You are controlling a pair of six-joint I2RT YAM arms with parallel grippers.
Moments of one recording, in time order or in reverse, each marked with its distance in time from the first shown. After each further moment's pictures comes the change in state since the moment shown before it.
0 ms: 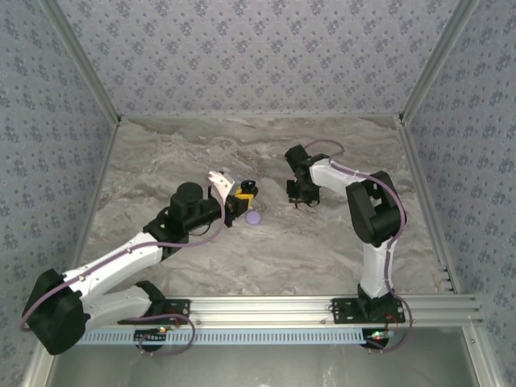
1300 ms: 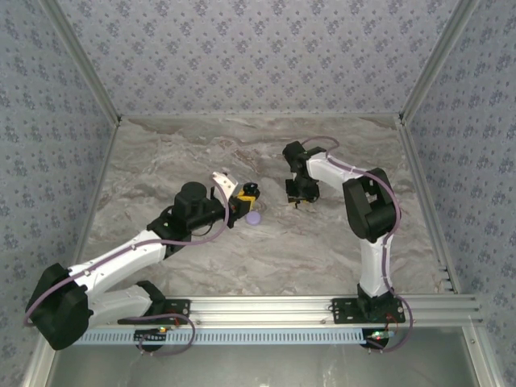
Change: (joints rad) left arm 0.000 0.034 0.000 -0.001 0.015 0.000; right arm -0.003 0.081 0.151 -0.172 0.001 -0.092
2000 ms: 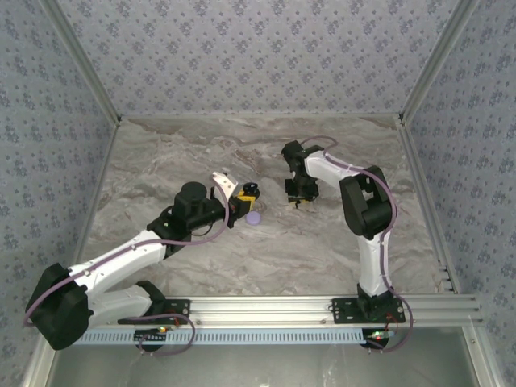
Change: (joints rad) left arm 0.000 0.000 0.000 0.000 0.000 0.000; right arm 0.000 0.041 0.037 -0.030 0.003 0.000
